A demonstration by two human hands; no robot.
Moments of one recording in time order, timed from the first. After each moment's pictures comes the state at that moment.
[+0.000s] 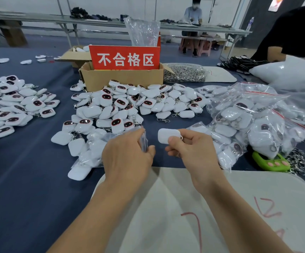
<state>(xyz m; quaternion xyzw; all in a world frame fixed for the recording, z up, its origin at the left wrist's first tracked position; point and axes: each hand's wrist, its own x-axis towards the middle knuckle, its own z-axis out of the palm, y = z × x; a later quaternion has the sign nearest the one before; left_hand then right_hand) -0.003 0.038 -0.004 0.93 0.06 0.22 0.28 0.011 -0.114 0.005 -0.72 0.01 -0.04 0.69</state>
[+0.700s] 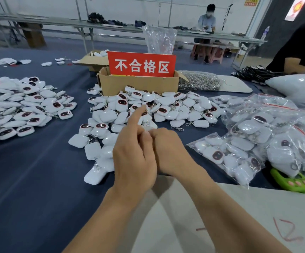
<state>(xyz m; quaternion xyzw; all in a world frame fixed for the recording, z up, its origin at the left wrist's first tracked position) -0.007 0.051 0.011 0.79 0.00 0.41 0.46 0.051 -0.037 0.023 -0.93 -0.23 -0.03 0.30</state>
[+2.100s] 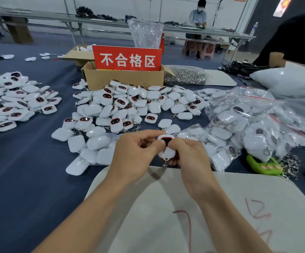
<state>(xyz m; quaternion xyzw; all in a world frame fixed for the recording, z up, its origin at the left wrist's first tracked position) -0.002 0.029 -0.003 0.76 -0.06 0.12 0.63 -0.003 -0.112 0.011 -0.70 0.00 0.02 0.71</state>
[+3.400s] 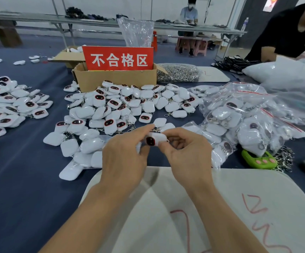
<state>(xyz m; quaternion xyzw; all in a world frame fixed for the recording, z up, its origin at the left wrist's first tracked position) -0.011 0.029 -0.006 0.88 -0.05 0.30 0.35 0.000 -0.117 0.001 -0.80 -0.04 -0.20 0.57</state>
